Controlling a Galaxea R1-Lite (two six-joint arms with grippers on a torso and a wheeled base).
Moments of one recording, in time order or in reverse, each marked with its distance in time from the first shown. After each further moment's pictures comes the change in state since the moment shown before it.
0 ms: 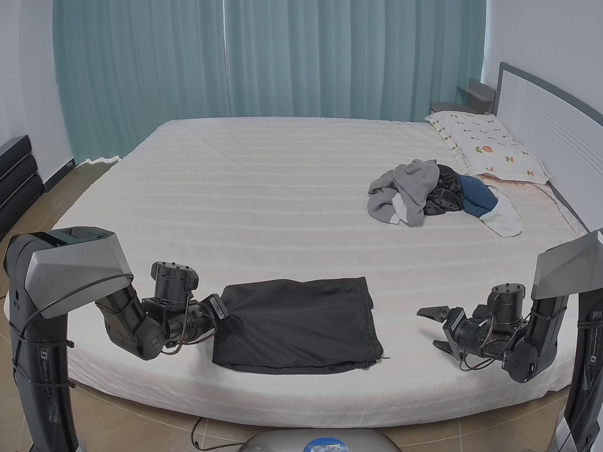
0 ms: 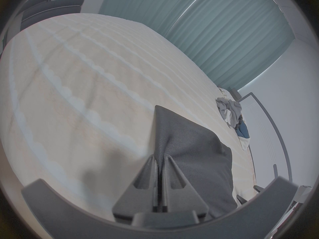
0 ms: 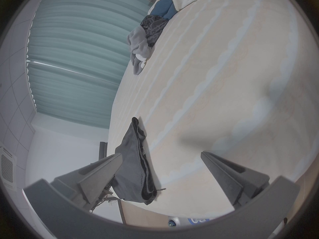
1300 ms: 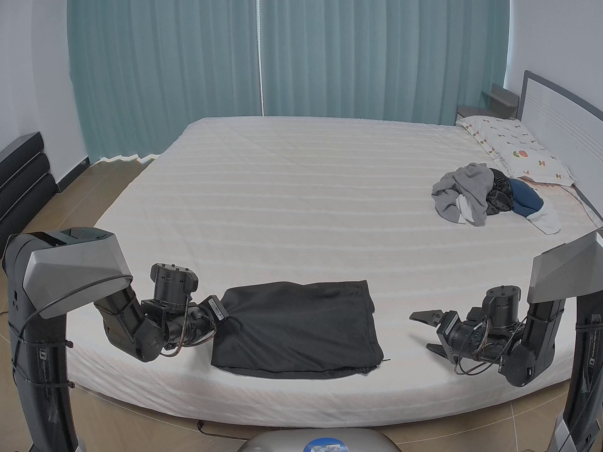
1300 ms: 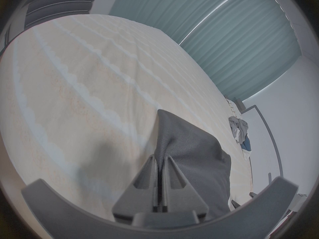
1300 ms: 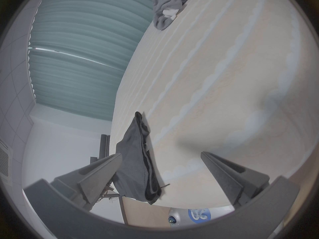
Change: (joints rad) left arm -0.005 -0.010 0.018 0.001 -0.005 -0.059; right arm 0.037 -0.003 0.016 -0.017 -0.002 0.001
